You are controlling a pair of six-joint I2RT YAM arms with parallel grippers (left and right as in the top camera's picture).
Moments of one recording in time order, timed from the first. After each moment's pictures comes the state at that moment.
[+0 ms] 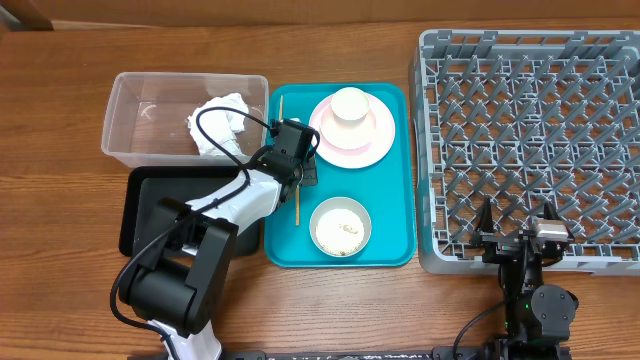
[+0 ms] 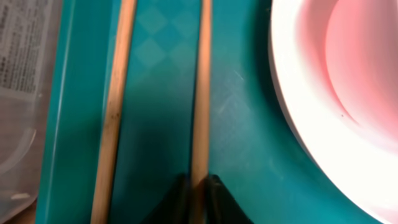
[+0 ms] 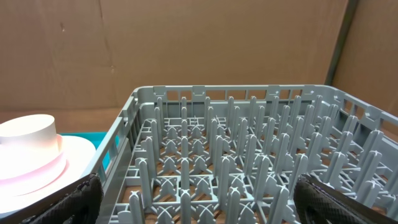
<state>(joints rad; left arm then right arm) -0.42 1.89 1.01 -0.15 -0.14 -0.48 -0.06 0.01 0.02 -0.03 0.04 -0.01</state>
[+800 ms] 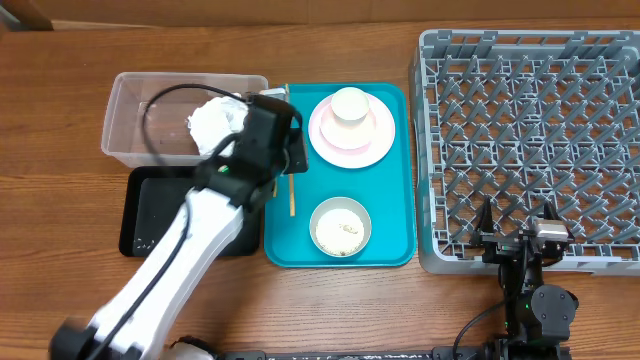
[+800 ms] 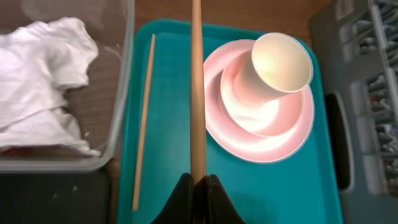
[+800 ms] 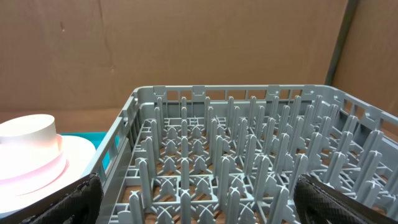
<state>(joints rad) -0.42 1.42 1.14 -0.56 -0.11 -0.47 -0.06 0.01 0.02 -0.03 0.04 -0.01</state>
